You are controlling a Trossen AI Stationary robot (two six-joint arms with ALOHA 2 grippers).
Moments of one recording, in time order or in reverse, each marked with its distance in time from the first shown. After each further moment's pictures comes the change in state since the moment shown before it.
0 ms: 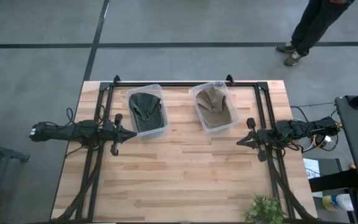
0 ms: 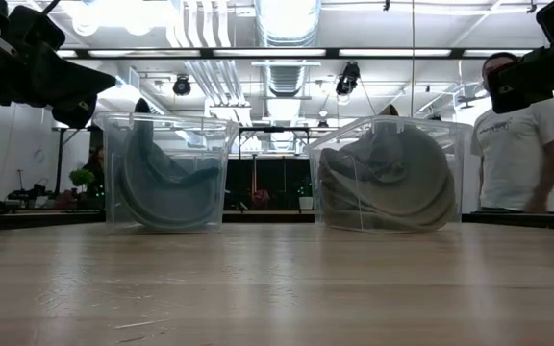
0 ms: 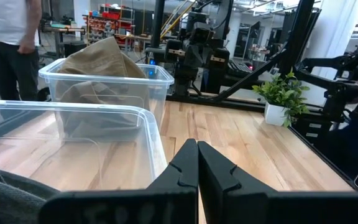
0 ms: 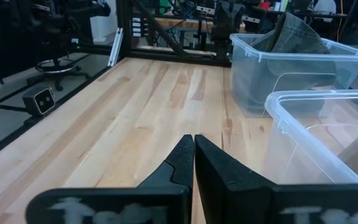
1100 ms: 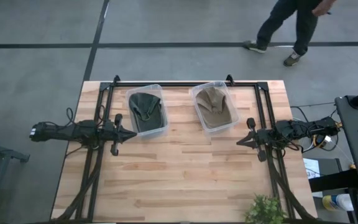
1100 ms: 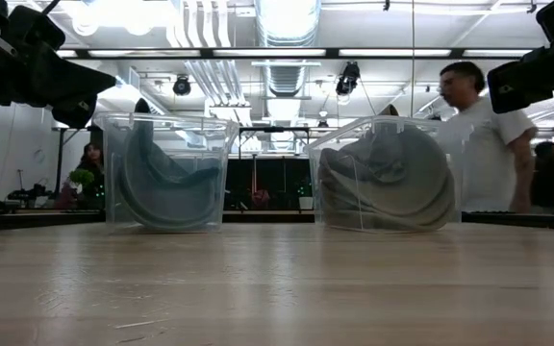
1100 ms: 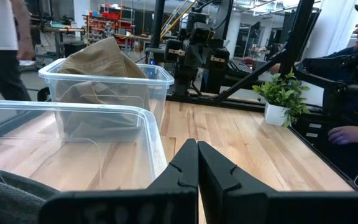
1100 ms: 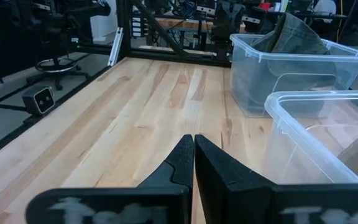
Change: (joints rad) left arm 0.000 0.000 -0.001 0.000 0.000 0.000; right arm 0.000 0.000 0.000 0.000 0.000 -0.002
